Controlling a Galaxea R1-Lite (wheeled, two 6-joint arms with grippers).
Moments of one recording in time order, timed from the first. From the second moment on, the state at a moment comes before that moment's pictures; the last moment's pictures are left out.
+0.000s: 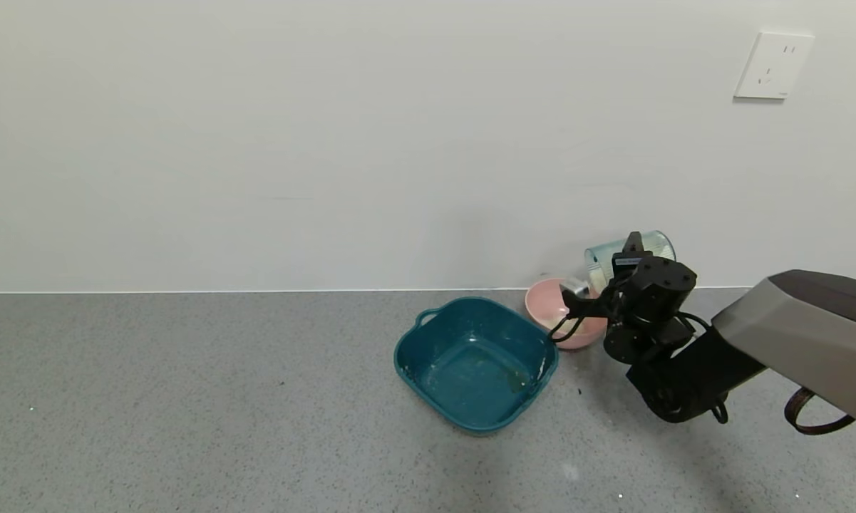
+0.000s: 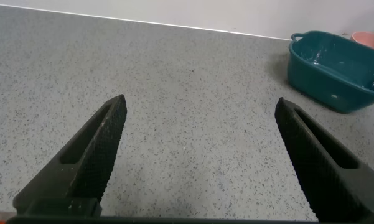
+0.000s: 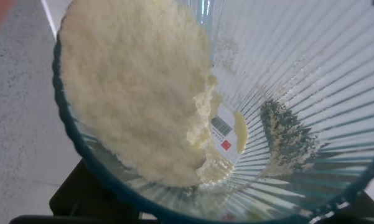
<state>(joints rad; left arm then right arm) 0.00 0.00 0.00 0.00 0.02 -0.12 0.34 2.34 -1.12 -1.42 -0.79 -2.01</state>
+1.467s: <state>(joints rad) 0.00 0.00 0.00 0.00 0.02 -0.12 0.35 2.19 -1.05 -0.97 -0.89 -1.02</state>
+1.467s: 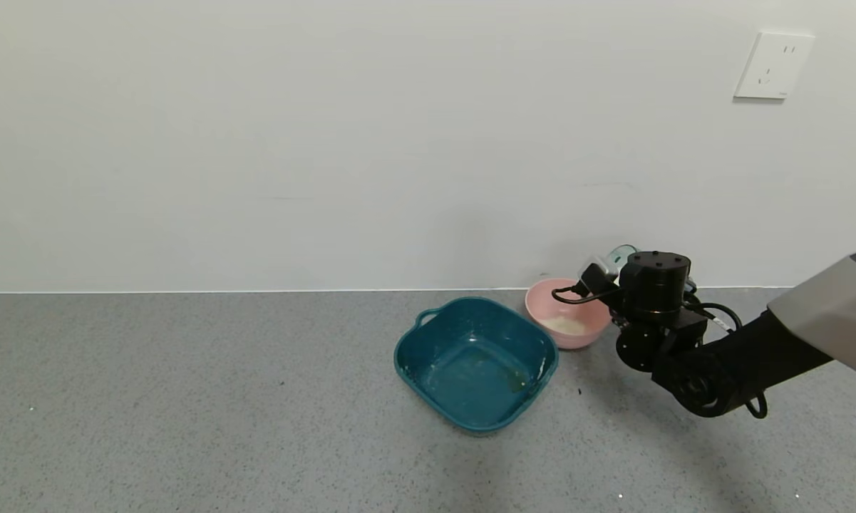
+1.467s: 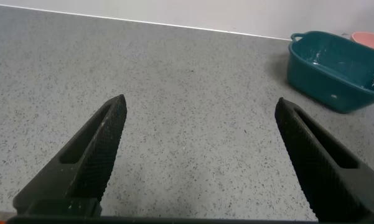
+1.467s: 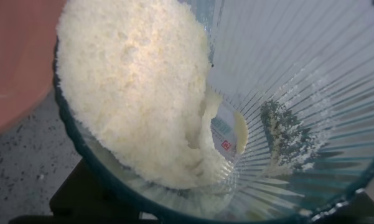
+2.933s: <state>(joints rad) 0.00 0.00 0.00 0.00 0.02 -0.13 0.13 1.82 -0.69 -0.64 -0.15 -0.21</state>
